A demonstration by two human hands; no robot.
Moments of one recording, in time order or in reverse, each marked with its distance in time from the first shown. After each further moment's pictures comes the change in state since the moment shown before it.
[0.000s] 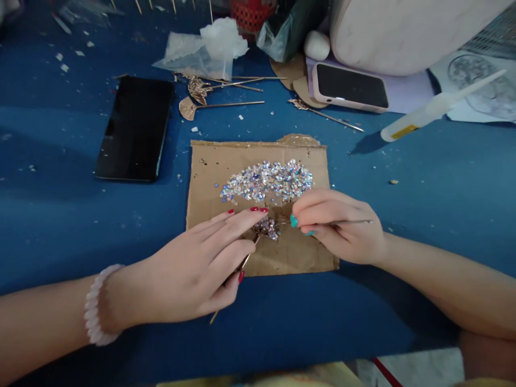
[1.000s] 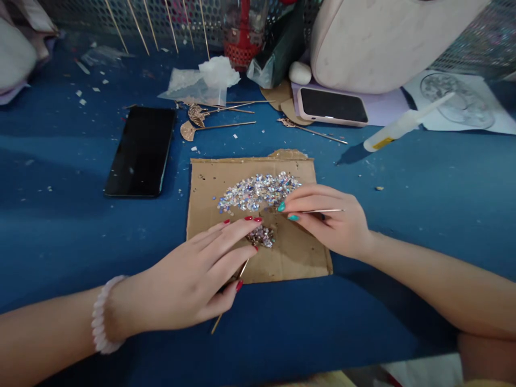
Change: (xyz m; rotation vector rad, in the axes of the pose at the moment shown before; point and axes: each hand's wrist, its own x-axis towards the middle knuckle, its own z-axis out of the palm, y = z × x) left_hand -0.001 -0.001 0.000 0.019 -0.030 0.000; right_hand 0.000 0.009 -0.002 -0.241 0.167 0.074
